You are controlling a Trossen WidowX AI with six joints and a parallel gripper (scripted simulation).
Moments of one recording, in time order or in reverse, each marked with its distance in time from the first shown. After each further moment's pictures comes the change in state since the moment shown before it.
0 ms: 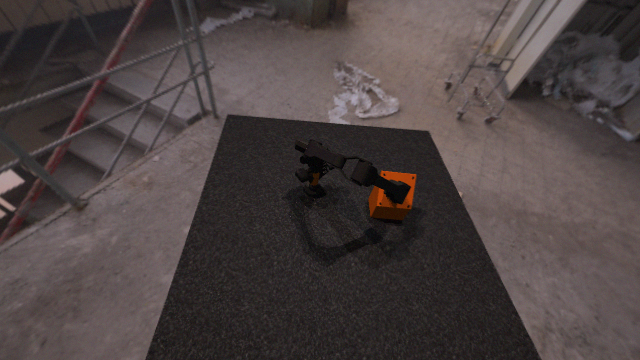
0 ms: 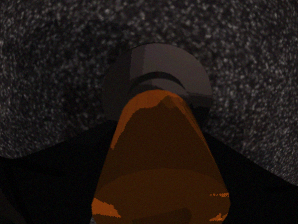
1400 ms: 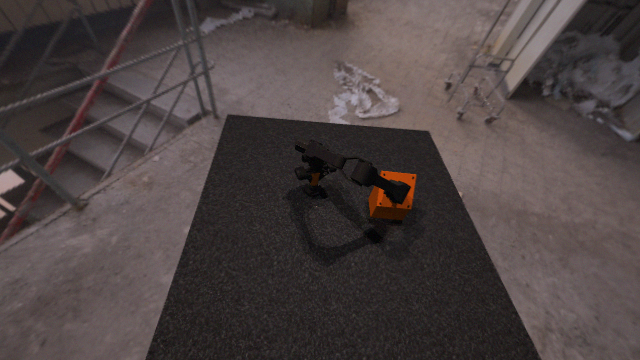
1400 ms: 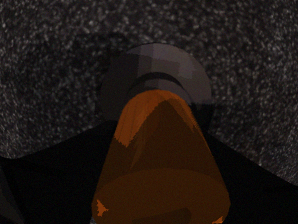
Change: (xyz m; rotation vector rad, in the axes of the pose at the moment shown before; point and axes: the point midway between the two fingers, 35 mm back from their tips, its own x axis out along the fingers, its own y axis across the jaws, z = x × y) arm 0.002 -0.001 0.000 0.193 -0.002 0.001
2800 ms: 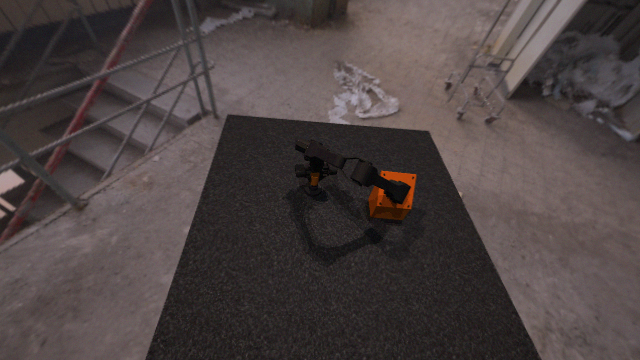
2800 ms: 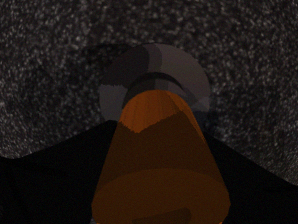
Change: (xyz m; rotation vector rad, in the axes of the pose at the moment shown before) arm 0.000 -0.001 0.000 0.209 0.000 0.000
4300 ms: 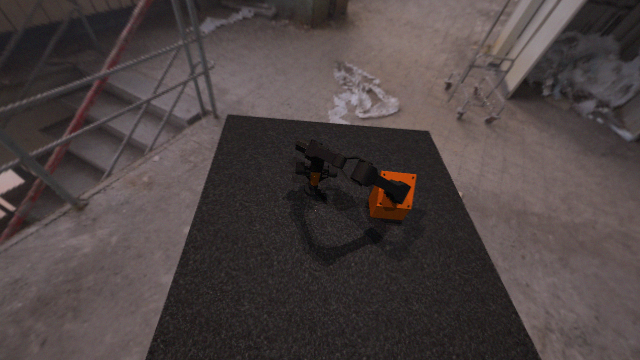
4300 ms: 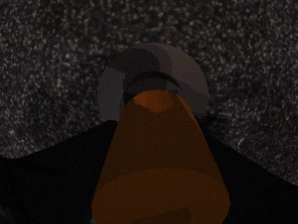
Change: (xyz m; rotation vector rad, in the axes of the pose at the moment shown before) arm -0.001 -0.001 -0.001 0.214 0.002 -0.001
